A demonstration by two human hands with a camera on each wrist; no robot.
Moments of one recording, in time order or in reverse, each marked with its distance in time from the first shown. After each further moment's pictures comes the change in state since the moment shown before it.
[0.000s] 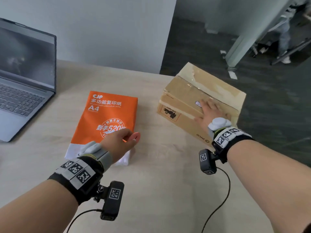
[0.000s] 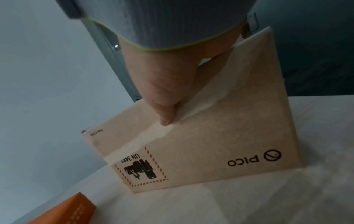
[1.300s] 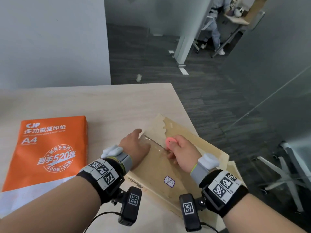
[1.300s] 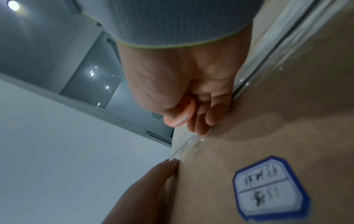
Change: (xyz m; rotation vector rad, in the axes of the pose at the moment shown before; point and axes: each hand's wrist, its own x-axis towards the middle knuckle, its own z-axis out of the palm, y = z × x) left_hand 0.037 0.152 0.116 0.118 -0.173 0.104; right_hand -0.146 0.042 0.028 0.998 0.075 0.126
